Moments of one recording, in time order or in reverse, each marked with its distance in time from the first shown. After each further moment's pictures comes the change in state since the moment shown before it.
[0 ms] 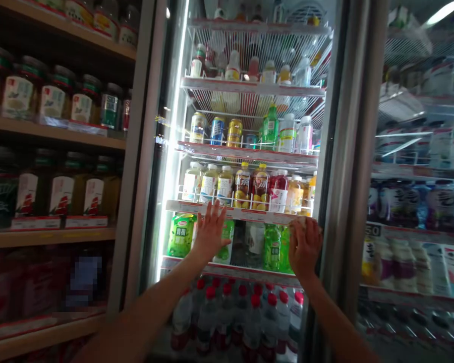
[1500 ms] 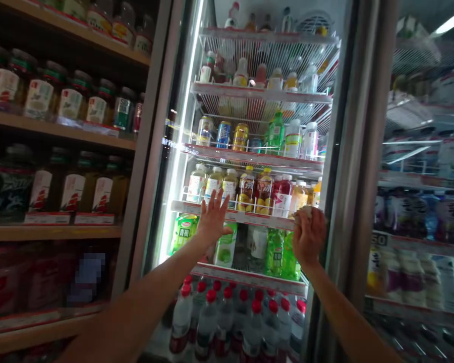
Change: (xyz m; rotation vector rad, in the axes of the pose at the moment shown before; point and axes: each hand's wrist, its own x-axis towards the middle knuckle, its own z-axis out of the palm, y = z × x) left_hand 0.033 -0.014 -0.024 0.000 -0.023 0.003; right_hand 0.047 0.002 0.008 0.019 0.023 -0.014
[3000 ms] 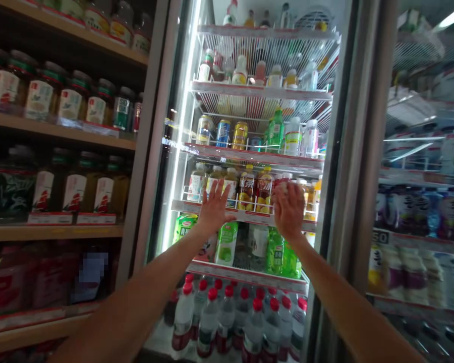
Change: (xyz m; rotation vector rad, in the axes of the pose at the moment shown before) left_hand 0.023 -0.005 -0.006 -0.091 0.087 -0.006; right_hand 0.053 -0.037 0.025 0.077 -0.056 -0.136
